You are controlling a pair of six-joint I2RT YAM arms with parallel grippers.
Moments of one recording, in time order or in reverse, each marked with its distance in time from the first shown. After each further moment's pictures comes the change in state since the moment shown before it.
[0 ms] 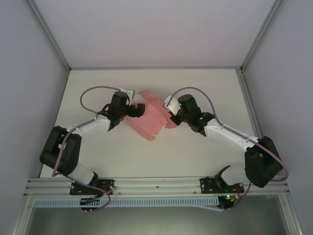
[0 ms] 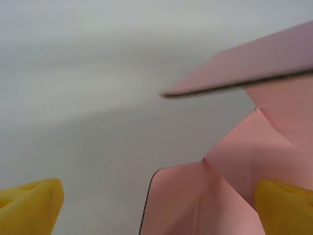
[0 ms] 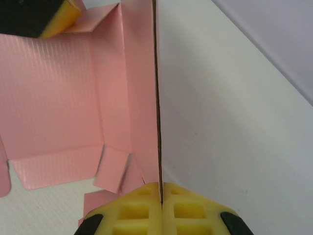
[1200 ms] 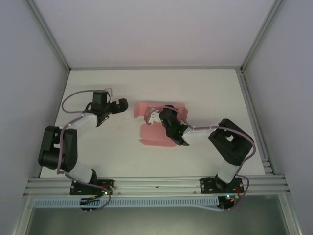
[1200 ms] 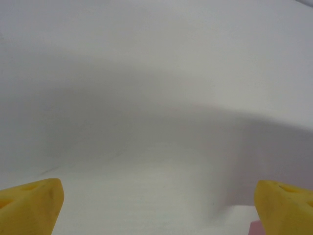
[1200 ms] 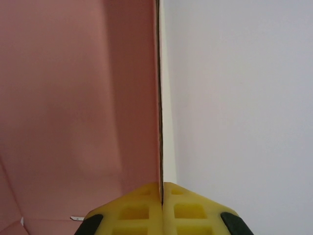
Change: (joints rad) left arm 0.288 0.035 -0.026 0.013 0.208 -0.146; right arm 0.212 0.346 -0.134 0.723 0.668 -0.756
